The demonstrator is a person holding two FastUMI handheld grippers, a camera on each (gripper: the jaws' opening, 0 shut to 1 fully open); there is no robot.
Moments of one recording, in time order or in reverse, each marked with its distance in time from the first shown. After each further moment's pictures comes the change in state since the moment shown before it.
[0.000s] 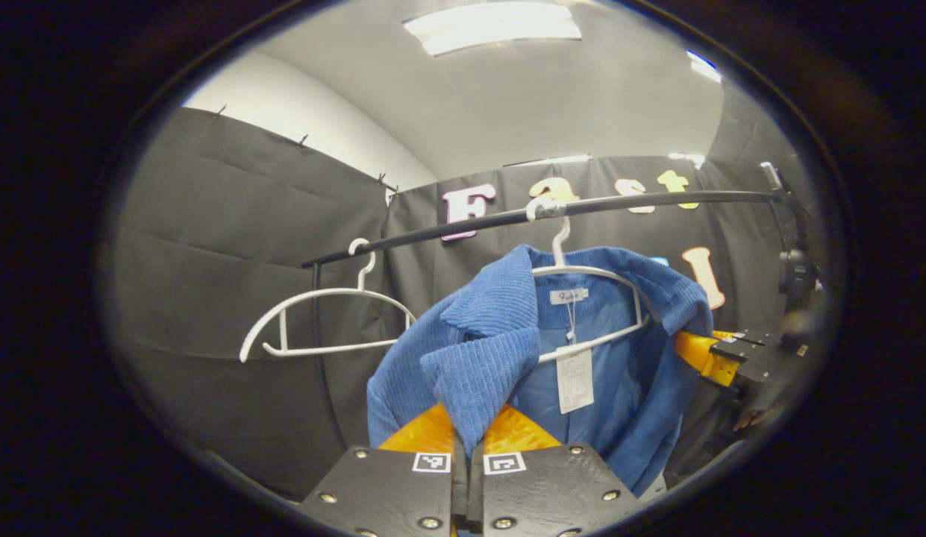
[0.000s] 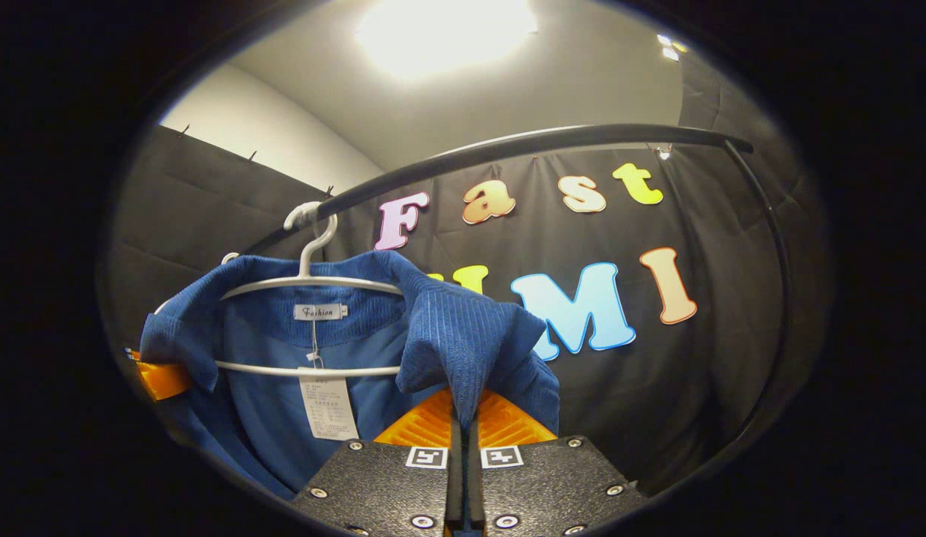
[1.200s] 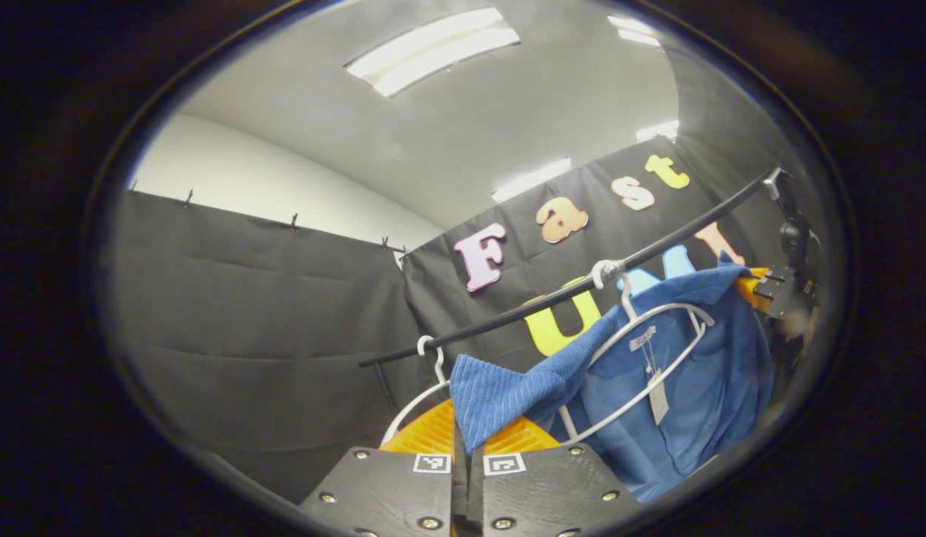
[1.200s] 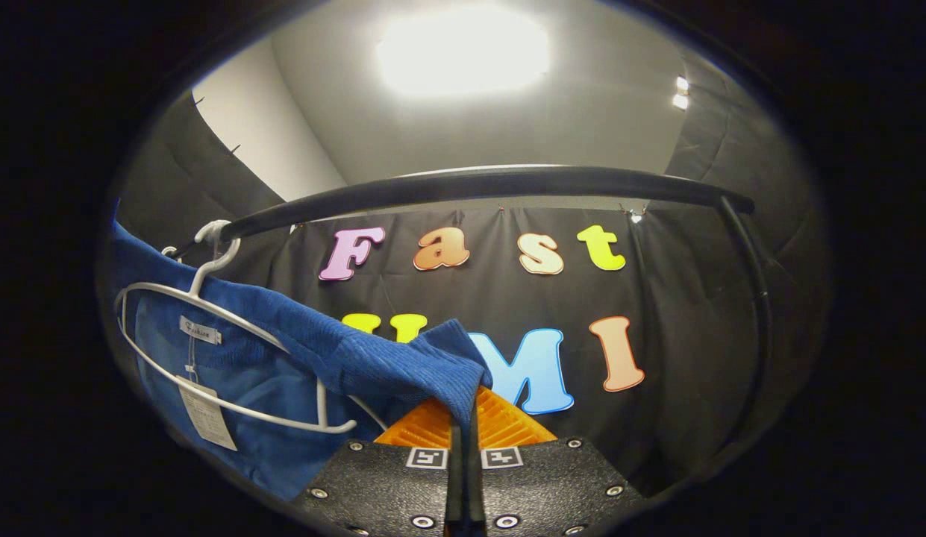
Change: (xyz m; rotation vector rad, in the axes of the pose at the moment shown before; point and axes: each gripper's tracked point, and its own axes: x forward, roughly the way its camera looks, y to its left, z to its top) left arm 0.008 0.098 0.114 0.328 -0.139 0.042; right arm 0.050 -0.097 0.048 -0.155 -0.179 -0.183
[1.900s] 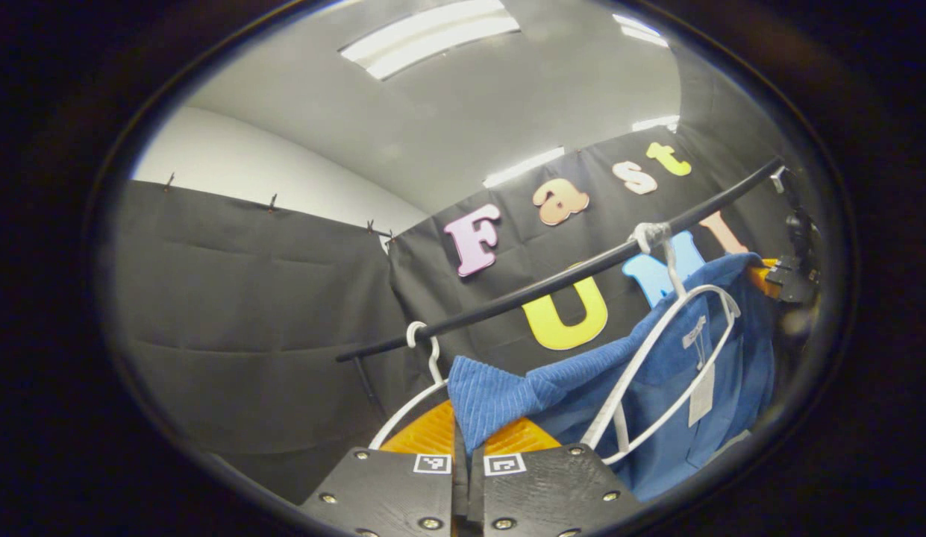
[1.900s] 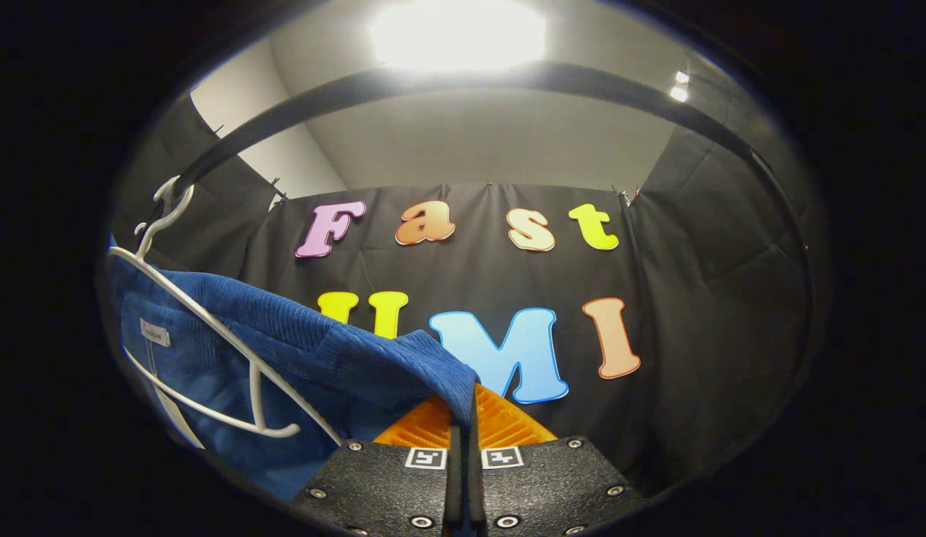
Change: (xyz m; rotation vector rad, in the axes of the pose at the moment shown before) left arm 0.080 0.000 -0.050 -0.047 0.061 -0.071; right arm 0.054 -0.004 -0.043 -0.011 0.100 -0.043
